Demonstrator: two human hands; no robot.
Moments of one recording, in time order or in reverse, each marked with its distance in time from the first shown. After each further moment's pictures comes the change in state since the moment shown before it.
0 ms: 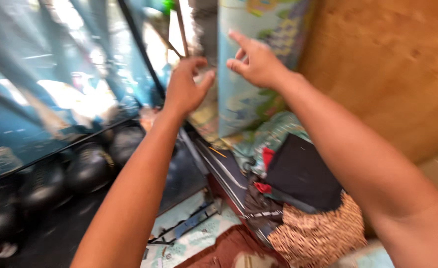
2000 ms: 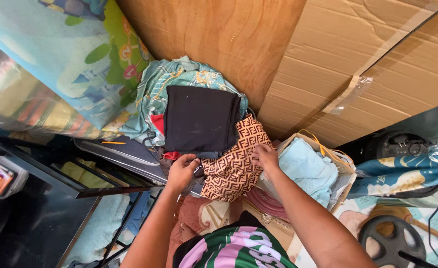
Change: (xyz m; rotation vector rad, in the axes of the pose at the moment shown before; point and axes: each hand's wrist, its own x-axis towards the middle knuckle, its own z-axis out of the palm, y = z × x) left_hand -0.348 0.052 0.367 -0.350 -0.841 -0.860; right_hand -0.674 0.200 0.088 0.821 0.834 1.656
